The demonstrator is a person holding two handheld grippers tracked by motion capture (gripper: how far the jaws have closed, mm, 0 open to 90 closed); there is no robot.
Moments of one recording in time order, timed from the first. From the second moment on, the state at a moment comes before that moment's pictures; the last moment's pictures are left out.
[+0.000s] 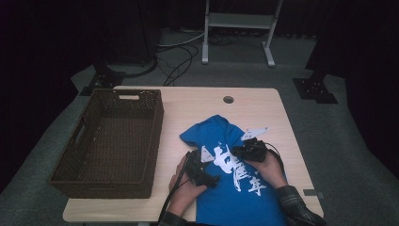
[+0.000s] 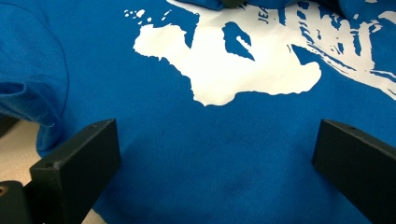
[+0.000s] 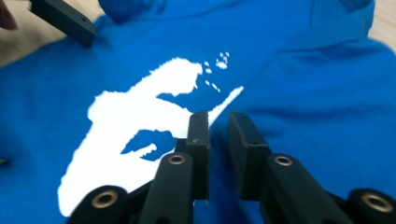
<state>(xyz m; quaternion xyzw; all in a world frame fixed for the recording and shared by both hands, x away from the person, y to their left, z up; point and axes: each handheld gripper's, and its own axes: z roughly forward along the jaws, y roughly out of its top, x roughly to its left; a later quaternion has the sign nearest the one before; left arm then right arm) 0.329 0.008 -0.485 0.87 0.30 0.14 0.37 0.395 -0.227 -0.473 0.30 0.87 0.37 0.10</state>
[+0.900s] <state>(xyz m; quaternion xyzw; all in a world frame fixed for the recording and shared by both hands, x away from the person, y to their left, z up) 0.329 0.008 -0.485 0.87 0.30 0.14 0.37 0.394 -0.247 -0.446 0.31 0.85 0.40 0.14</state>
